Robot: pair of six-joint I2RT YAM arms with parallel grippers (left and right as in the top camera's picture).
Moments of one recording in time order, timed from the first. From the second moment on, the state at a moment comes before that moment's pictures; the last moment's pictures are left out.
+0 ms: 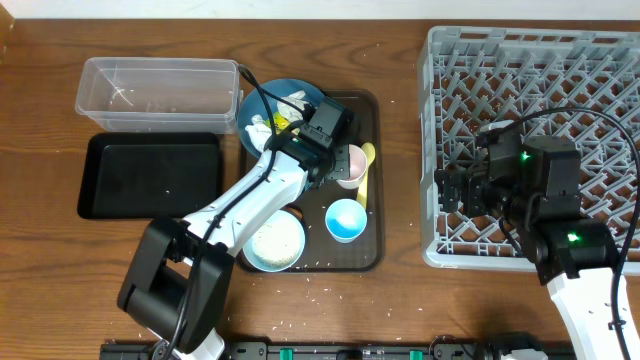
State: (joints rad) left arm -0.56 1.79 1.25 -0.58 -0.04 -0.57; right arm 0.11 1.04 0.91 -0.66 -0.23 0.02
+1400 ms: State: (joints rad) left arm -0.13 1.54 1.26 -0.65 1.20 -0.56; right arm 0.13 1.38 0.92 0.16 -1.11 0.15
